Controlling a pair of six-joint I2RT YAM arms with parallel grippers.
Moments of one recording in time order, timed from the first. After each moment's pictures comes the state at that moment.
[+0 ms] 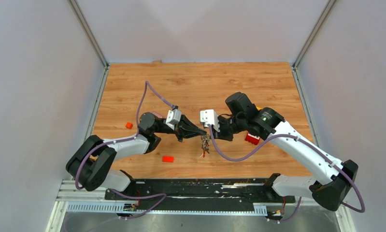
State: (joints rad) left arm -0.65 1.40 0.53 1.27 1.06 -0.32; right arm 0.78 1.21 1.22 -0.86 -0.53 -0.68
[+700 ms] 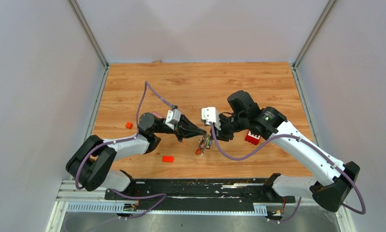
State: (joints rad) left arm -0.65 1.40 0.52 1.28 1.05 -0.33; right arm 0.77 1.20 1.24 -0.85 -0.54 -0.67
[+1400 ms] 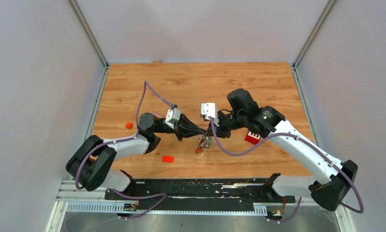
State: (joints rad) left arm -0.64 1.40 0.52 1.29 1.04 -0.35; right arm 0.75 1.21 1.24 -0.77 -0.58 -0.59
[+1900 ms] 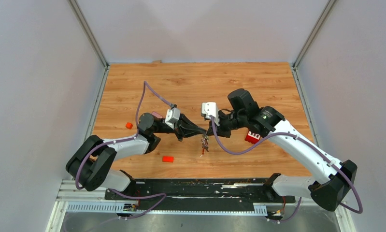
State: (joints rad) left arm -0.64 1.40 0.52 1.30 1.02 -0.35; right arm 0.73 1.21 1.21 -0.75 -0.60 -0.58
